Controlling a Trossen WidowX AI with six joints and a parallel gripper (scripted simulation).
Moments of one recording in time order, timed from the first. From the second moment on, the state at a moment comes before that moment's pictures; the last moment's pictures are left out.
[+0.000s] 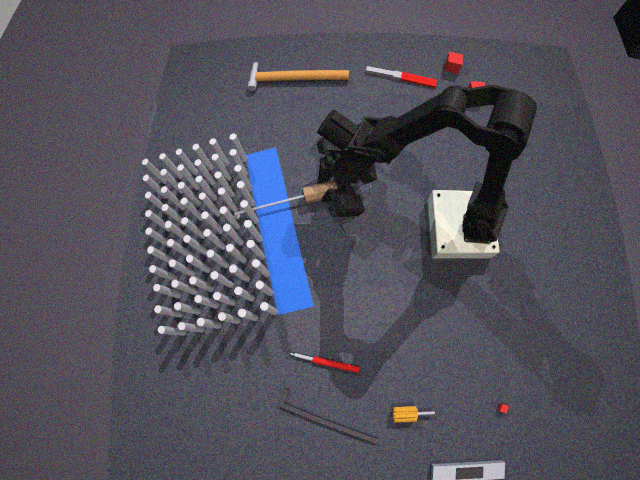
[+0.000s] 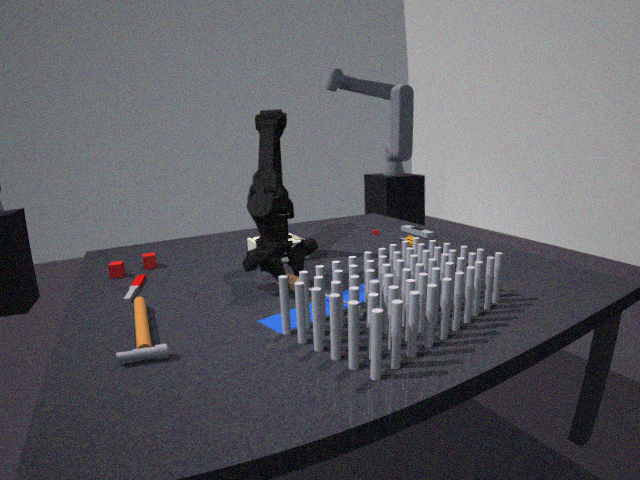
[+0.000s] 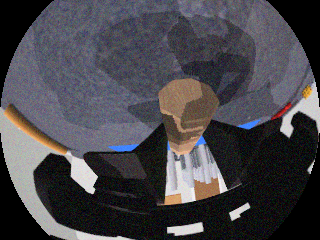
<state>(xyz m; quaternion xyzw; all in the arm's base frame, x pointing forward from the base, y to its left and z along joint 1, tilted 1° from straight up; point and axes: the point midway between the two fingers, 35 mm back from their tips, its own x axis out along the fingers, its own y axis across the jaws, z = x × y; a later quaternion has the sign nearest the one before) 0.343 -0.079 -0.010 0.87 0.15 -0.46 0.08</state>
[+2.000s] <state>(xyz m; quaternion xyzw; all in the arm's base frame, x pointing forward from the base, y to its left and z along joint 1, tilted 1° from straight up) 0.295 -0.097 -0.011 0.87 0.15 -0.46 0.08</state>
